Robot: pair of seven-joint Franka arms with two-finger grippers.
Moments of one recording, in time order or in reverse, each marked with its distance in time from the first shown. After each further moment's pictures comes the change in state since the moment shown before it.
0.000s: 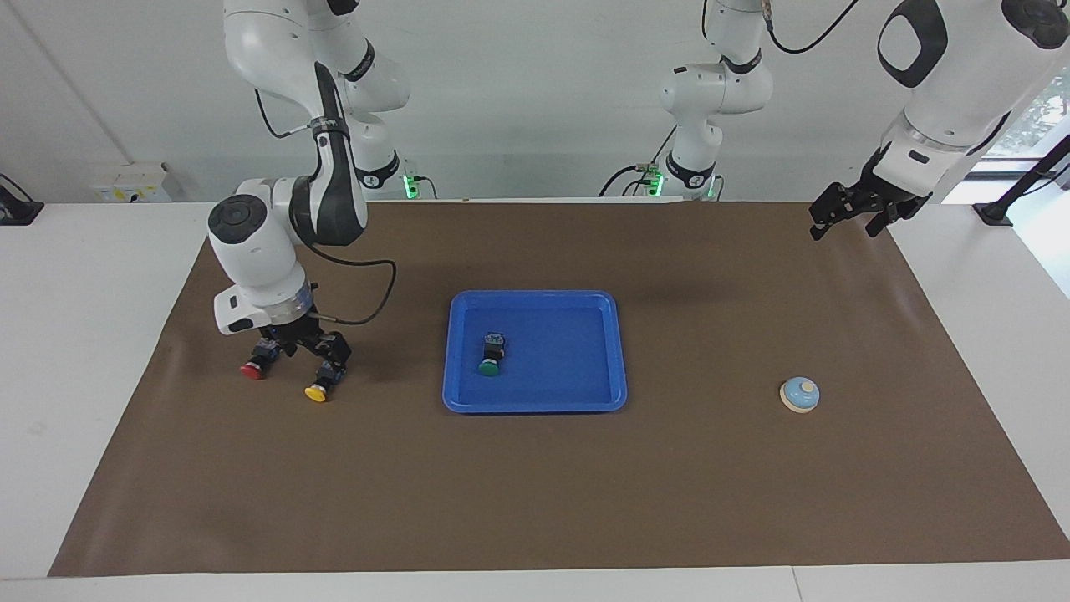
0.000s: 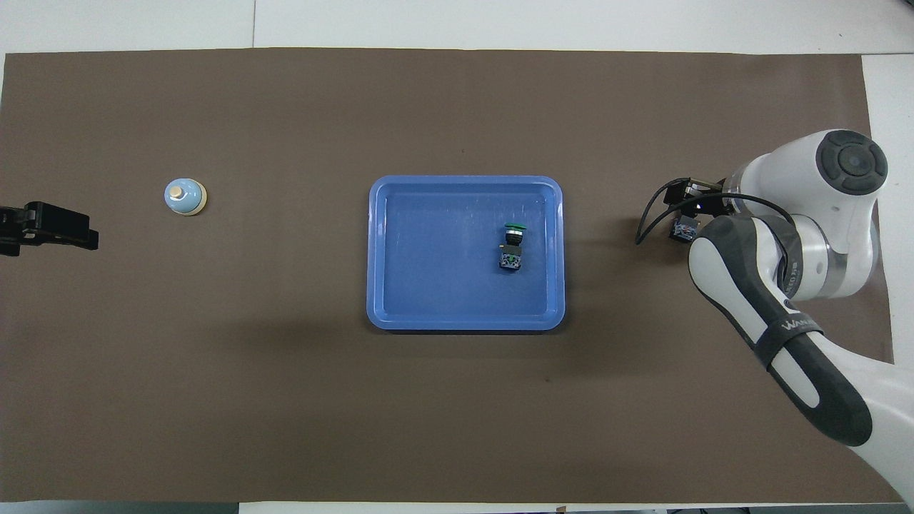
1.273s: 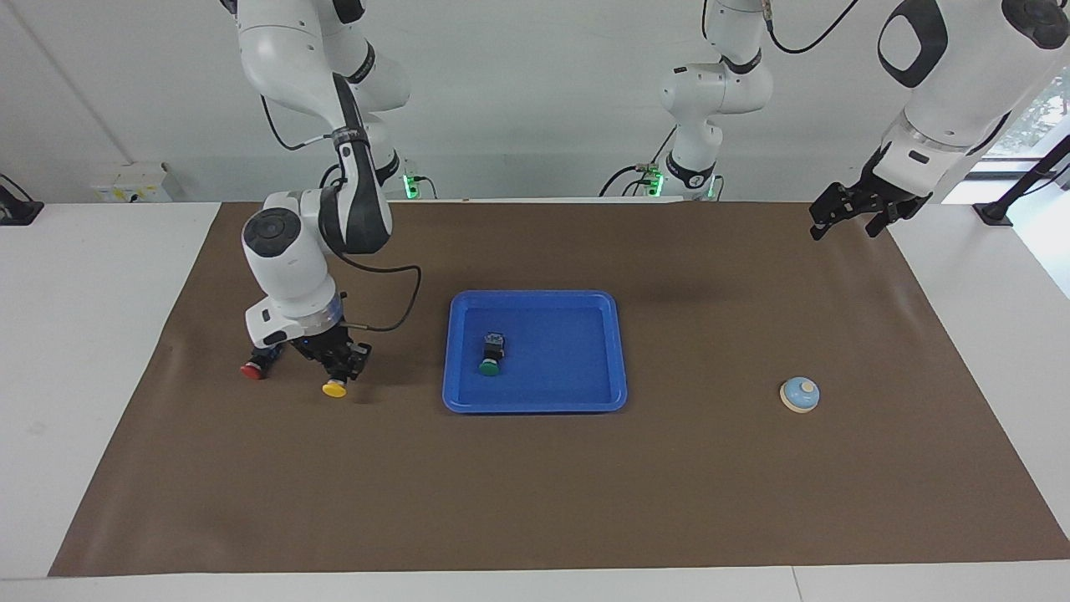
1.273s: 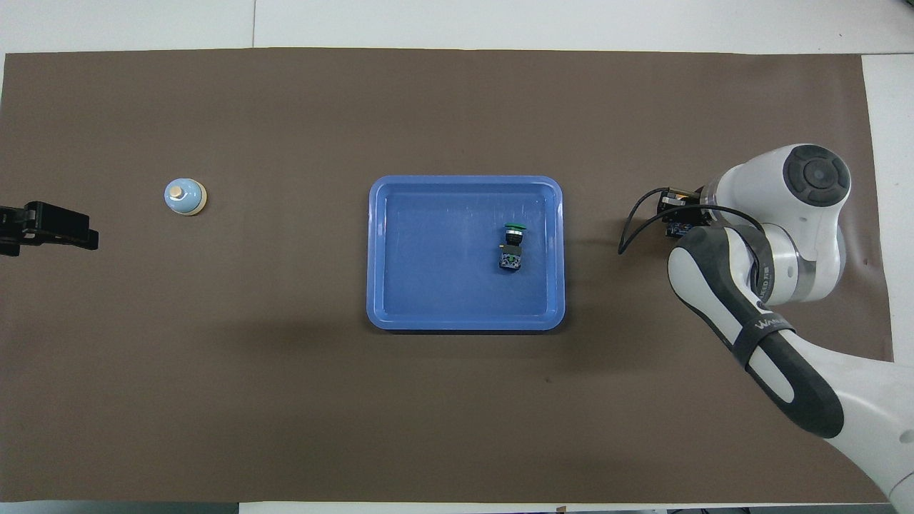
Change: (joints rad) left arm 0.000 0.000 0.000 0.000 0.000 0.000 0.000; right arm 0.082 0.001 0.029 0.133 0.017 -0.142 0.032
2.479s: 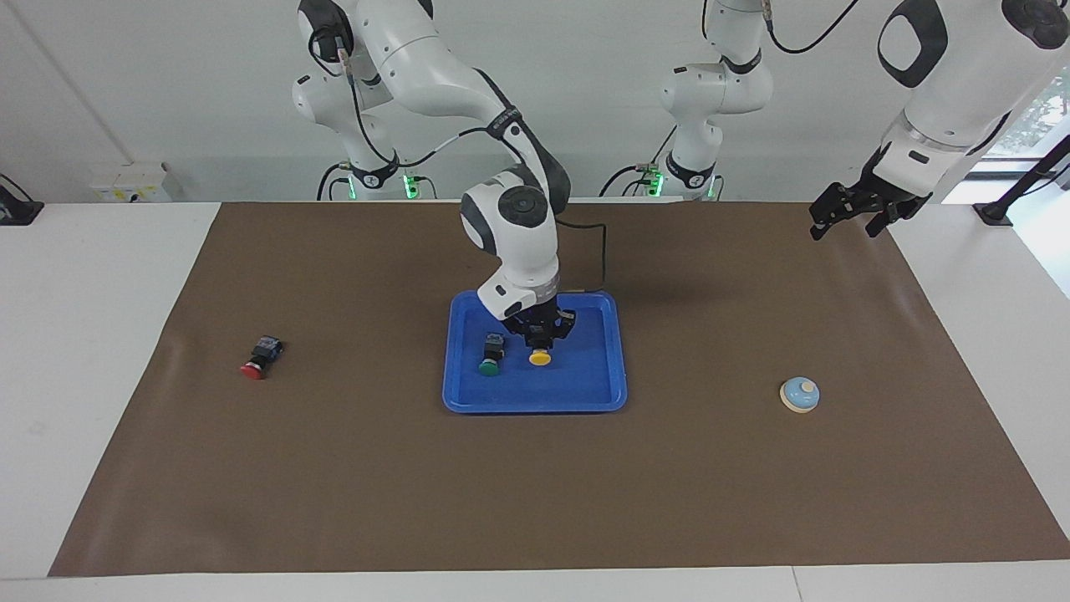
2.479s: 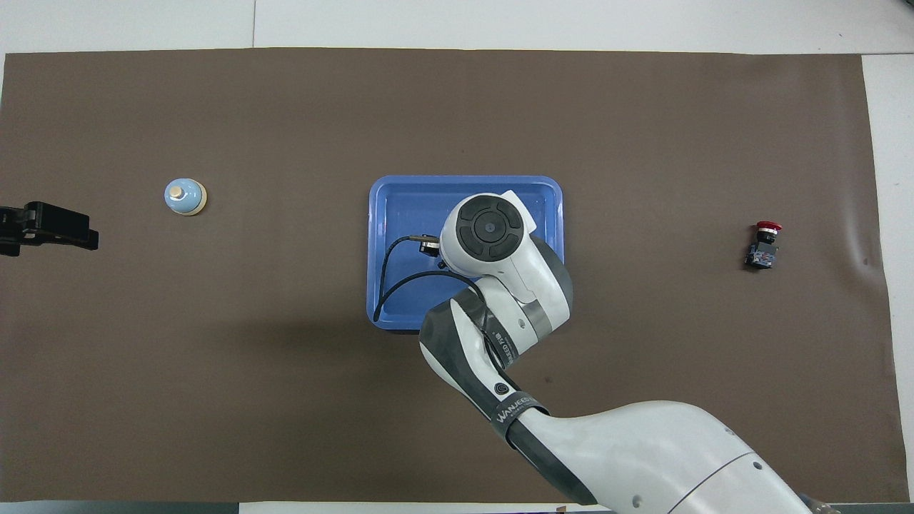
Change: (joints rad) left arm 0.000 0.000 0.000 0.000 0.000 0.000 0.000; right arm 0.480 0.194 0.006 0.107 0.071 0.117 0.345
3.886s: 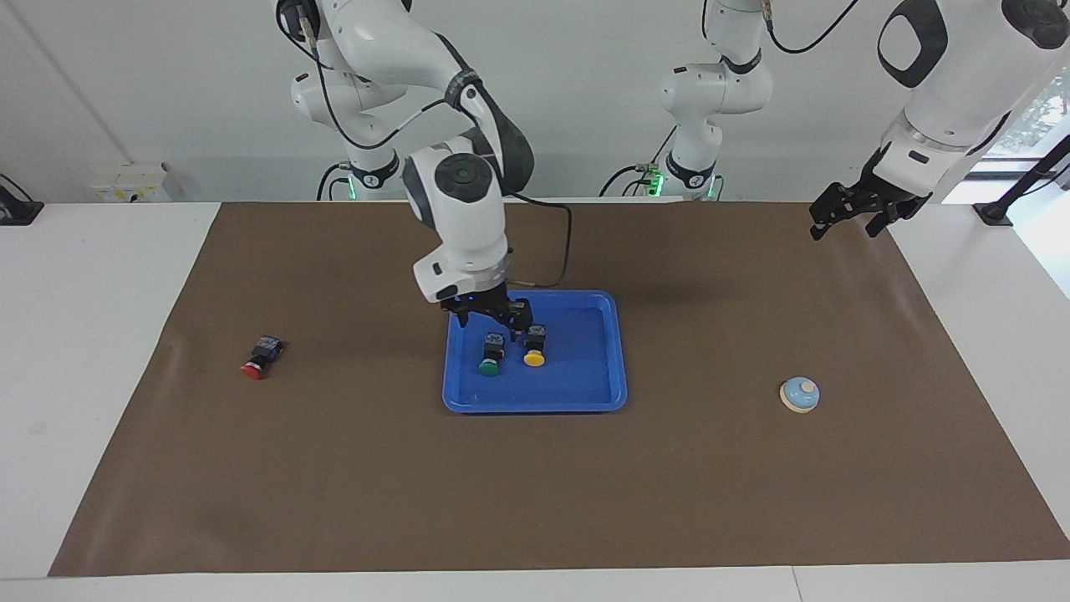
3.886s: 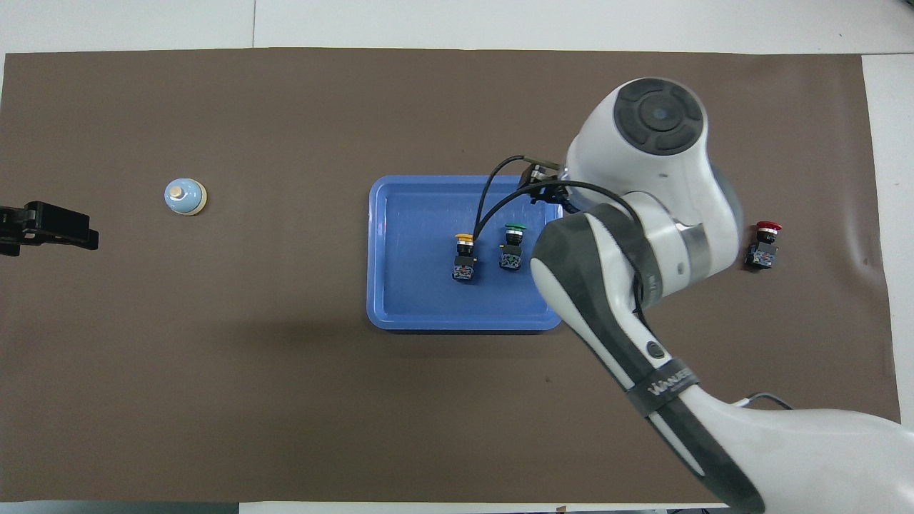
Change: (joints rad) left arm 0.000 0.000 0.000 0.000 0.000 0.000 0.000; right arm -0.238 -0.180 -0.029 0.125 -0.044 -0.391 -0.040
